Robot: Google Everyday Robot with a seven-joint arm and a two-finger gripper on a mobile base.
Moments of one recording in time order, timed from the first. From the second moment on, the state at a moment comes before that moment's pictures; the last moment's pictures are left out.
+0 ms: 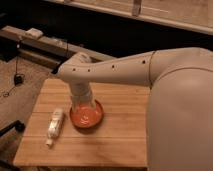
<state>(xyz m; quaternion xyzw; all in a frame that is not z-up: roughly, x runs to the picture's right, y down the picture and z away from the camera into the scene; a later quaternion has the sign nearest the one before) -0.104 0.104 0.704 -0.26 0.24 0.64 0.68</state>
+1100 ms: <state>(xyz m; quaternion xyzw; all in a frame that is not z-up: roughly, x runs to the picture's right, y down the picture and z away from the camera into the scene) -0.198 0.123 0.704 -0.29 0.22 0.61 0.71</state>
